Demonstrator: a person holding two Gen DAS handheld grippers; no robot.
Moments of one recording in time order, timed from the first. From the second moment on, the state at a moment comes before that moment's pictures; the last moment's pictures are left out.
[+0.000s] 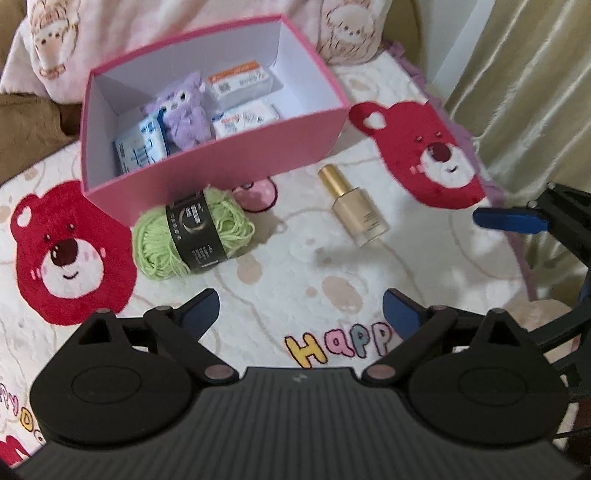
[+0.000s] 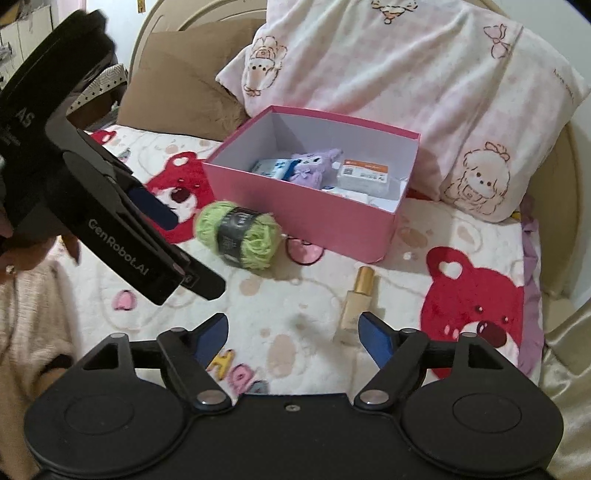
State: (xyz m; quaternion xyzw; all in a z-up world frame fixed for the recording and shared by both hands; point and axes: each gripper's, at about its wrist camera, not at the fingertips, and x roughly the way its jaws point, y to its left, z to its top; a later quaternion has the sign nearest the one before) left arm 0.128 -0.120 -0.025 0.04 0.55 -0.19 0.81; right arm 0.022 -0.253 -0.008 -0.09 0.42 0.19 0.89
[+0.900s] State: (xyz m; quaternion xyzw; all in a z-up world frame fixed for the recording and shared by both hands) left arm 0.184 -0.163 -0.143 -0.12 0.52 -0.19 0.82; right arm 0.101 -0.288 -0.146 -0.03 0.44 0.09 0.89
